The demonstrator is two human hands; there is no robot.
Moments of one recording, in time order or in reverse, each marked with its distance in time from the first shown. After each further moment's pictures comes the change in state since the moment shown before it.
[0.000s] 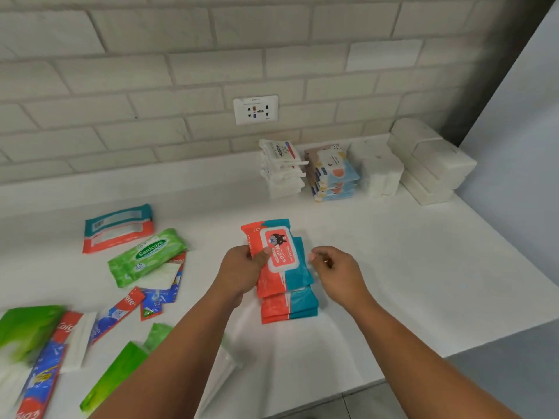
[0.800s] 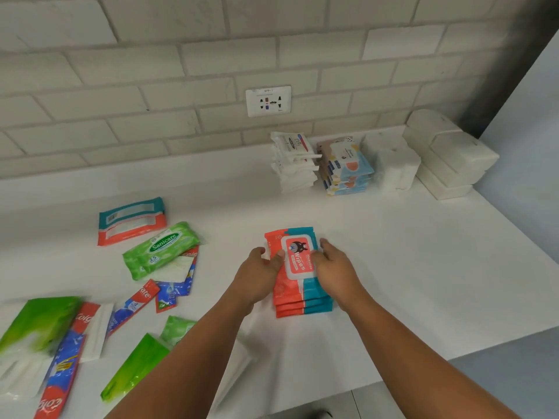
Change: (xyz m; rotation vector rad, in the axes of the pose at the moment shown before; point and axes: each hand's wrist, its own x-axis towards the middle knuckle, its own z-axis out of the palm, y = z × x) left_hand -0.006 -0.015 -0.001 0.243 -0.039 -0.043; right_hand -0.006 -0.029 0.025 0.210 -0.122 0.124
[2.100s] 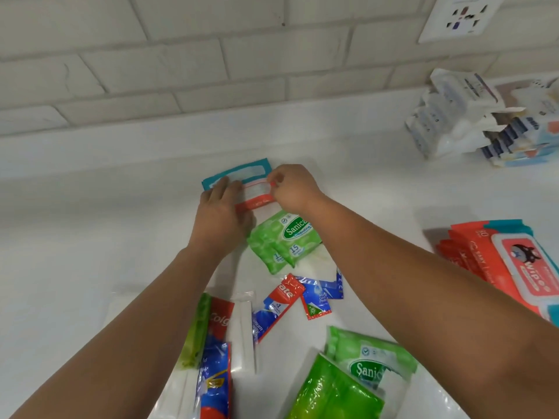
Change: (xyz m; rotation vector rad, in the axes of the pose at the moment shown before) left_hand 0.148 -0.156 -0.325 0.779 0.460 0.488; right_hand 0.155 -0.162 0.341 -0.485 -0.208 -0.246
